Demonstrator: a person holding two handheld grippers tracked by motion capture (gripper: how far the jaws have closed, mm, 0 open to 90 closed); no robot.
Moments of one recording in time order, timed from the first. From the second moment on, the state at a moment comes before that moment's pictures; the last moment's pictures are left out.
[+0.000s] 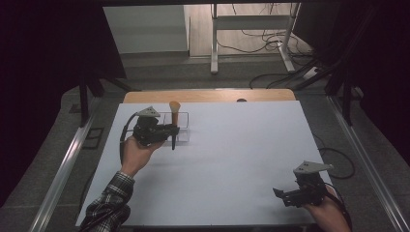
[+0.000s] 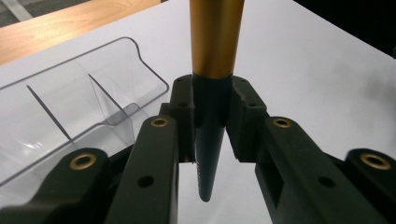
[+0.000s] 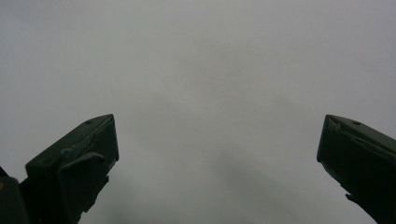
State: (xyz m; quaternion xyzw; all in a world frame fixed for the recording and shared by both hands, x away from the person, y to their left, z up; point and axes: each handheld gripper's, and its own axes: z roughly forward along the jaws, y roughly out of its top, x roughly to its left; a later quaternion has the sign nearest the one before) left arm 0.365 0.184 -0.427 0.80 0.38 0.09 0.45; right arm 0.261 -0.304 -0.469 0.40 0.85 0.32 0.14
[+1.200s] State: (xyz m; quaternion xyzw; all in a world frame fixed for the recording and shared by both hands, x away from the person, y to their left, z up) left arm 0.394 0.180 -0.403 0.78 0.40 0.13 0.46; right arm 0.261 -0.305 -0.470 0.40 0.85 0.32 0.13
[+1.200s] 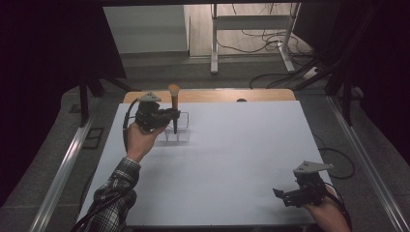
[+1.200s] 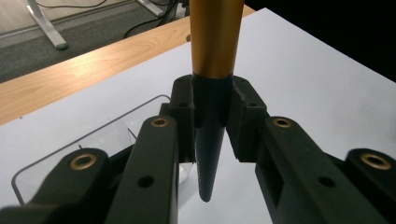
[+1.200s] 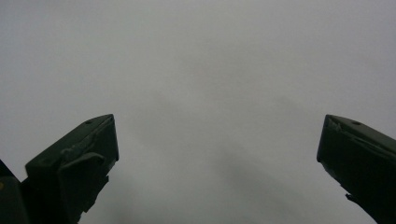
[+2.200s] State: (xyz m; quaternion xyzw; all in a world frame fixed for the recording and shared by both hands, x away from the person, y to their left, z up) left arm 0.423 0.172 -0.399 0.77 0.41 0.15 0.47; right arm 0.262 -0.306 -0.470 0.40 0.85 0.33 0.13
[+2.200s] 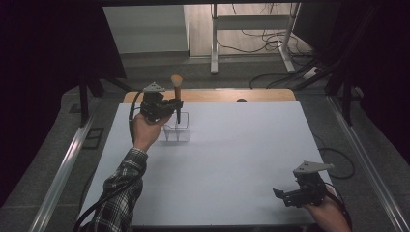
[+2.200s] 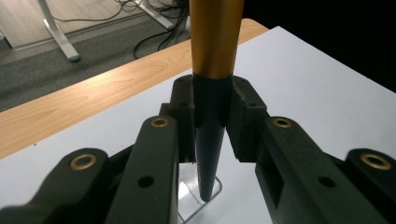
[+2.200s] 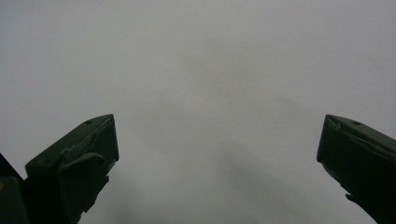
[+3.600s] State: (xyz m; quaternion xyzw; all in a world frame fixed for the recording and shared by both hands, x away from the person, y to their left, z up) left arm 0.432 0.163 -0.436 0.76 0.43 0.16 0.46; right arm 0.262 -0.304 -0.471 0.39 0.85 0.32 0.12
